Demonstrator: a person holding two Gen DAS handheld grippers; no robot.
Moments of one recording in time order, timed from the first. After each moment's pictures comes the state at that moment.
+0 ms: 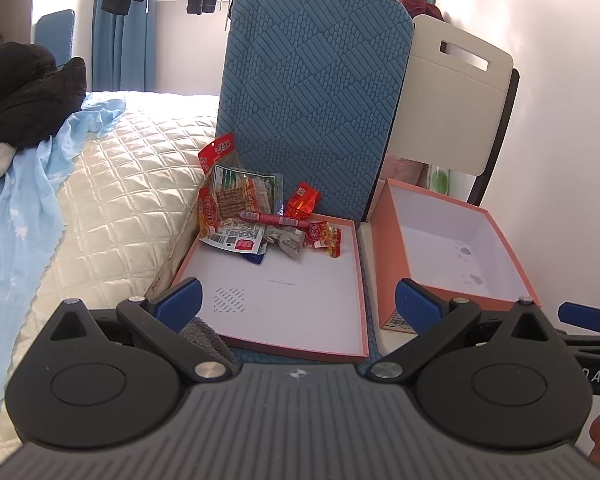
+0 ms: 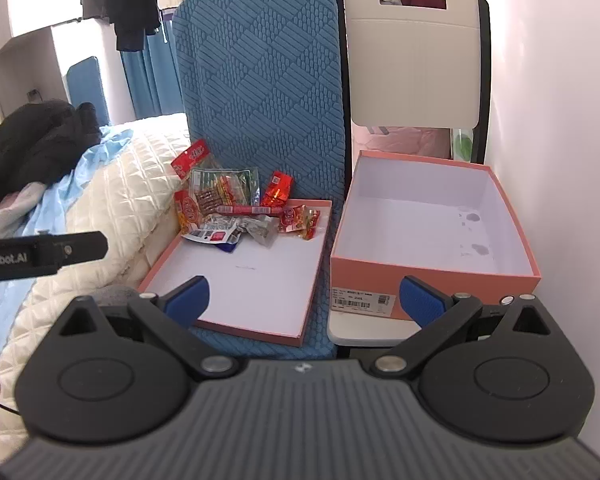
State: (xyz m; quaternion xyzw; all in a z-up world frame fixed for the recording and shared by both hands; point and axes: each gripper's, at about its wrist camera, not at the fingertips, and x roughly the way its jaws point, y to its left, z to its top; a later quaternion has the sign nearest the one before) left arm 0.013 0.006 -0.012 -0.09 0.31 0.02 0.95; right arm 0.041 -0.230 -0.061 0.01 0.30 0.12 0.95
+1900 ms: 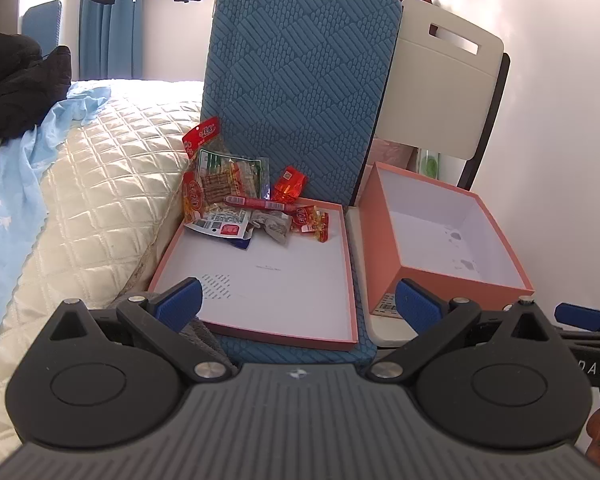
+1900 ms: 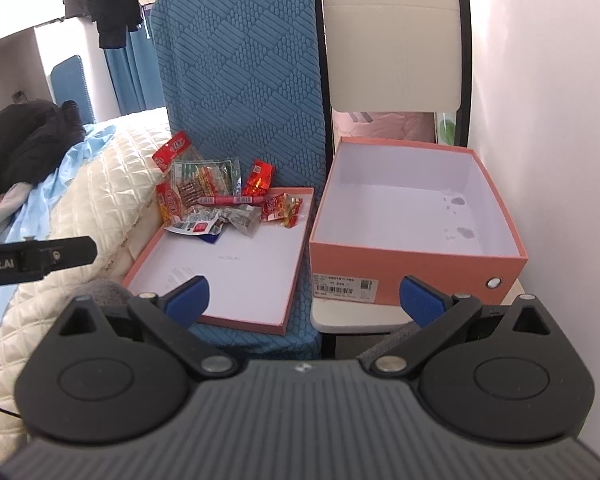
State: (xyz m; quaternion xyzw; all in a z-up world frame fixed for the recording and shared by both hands) left arm 0.019 -0.006 -0.025 -0.09 0.33 0.00 0.94; right arm 0.040 -0.244 -0.072 0.02 0.32 0.10 0.94
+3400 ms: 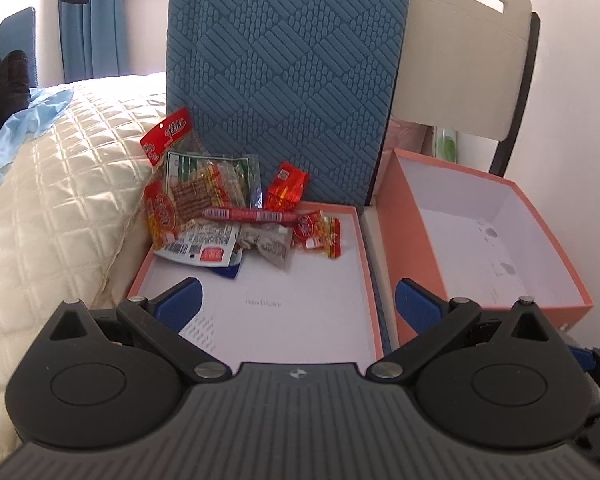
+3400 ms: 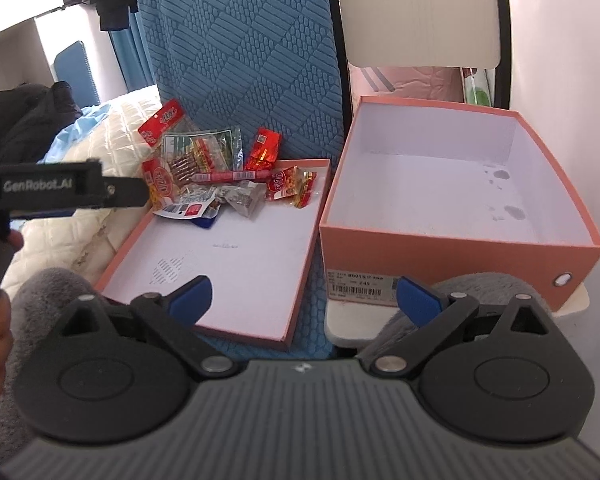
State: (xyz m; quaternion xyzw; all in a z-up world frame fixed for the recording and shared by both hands) left arm 0.170 -0.018 -0.091 -0.05 0.35 0.00 0.94; right arm 0.129 -0.234 -0.147 0.03 0.34 0.14 0.93
